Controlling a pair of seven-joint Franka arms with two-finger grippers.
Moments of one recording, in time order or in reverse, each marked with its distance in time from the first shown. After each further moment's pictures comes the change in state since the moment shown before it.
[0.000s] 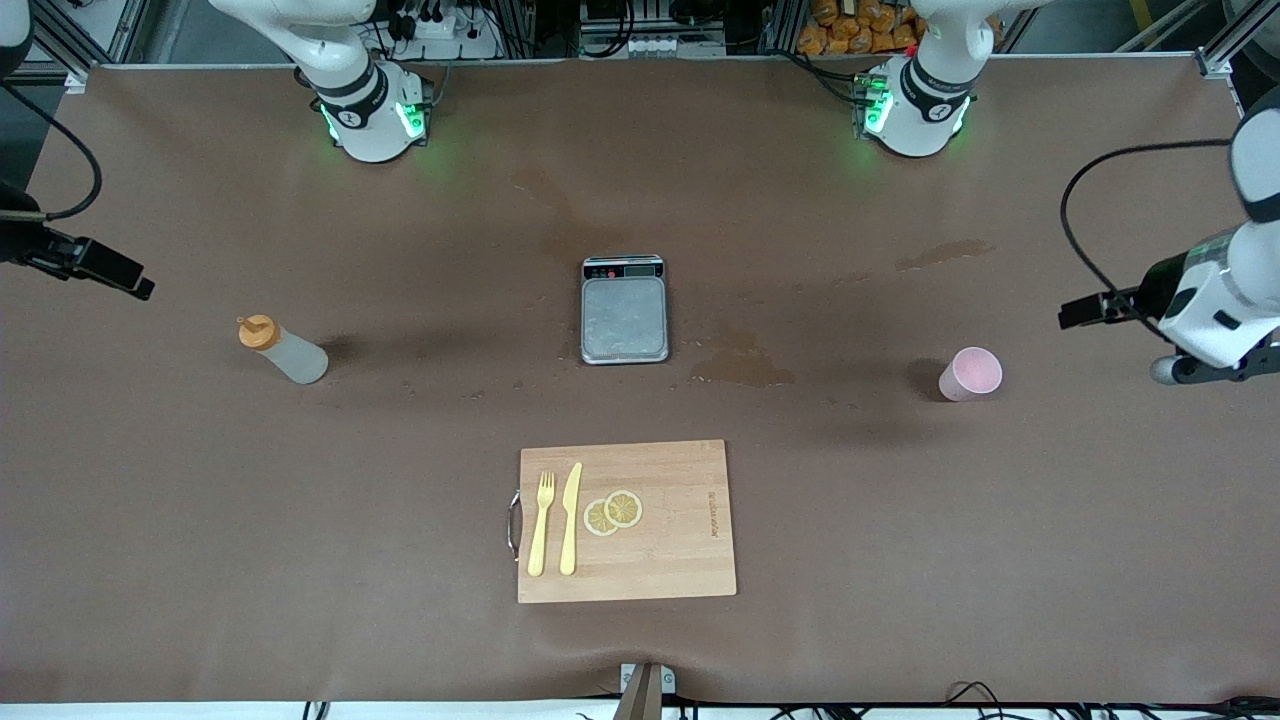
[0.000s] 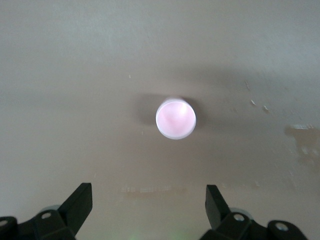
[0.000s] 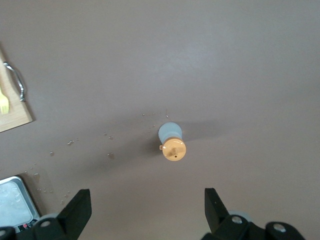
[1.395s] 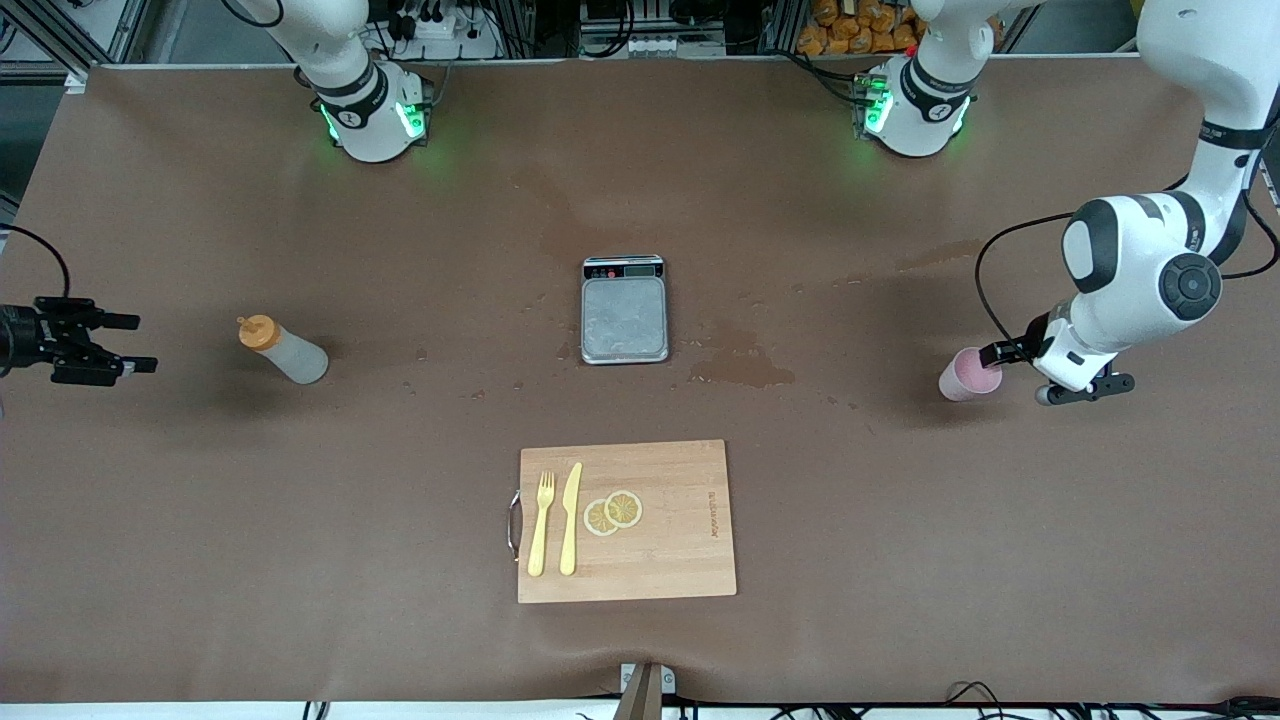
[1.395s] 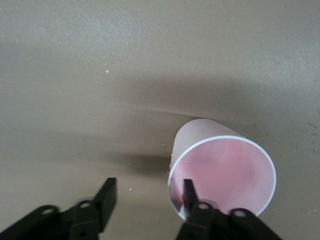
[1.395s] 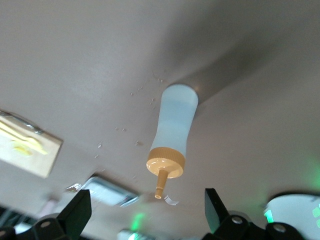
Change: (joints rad) left arm 0.047 0.146 -0.001 -0.428 0.000 0.623 0.003; right arm -0.418 0.473 -0.006 0.038 0.486 -0.106 0.126
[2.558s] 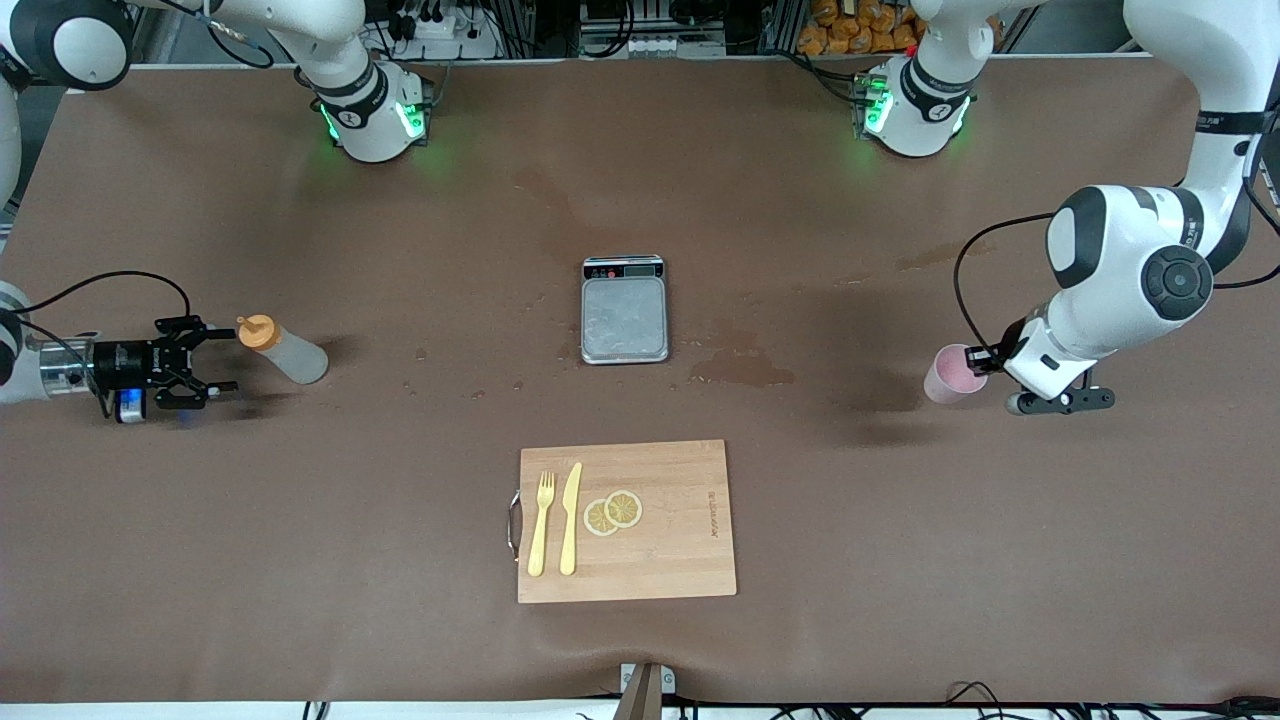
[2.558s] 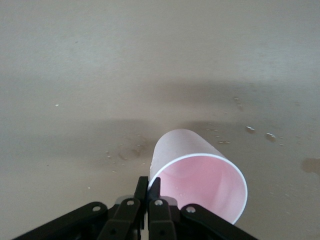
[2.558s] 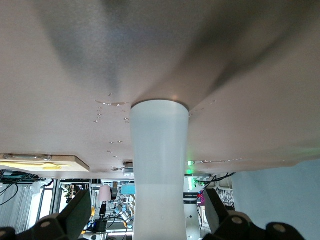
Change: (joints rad) left arm -0.019 -0.055 -0.147 0.151 -0.001 -0.174 -0.030; right arm -0.071 0.315 0.003 0.005 0.158 -0.028 0.186
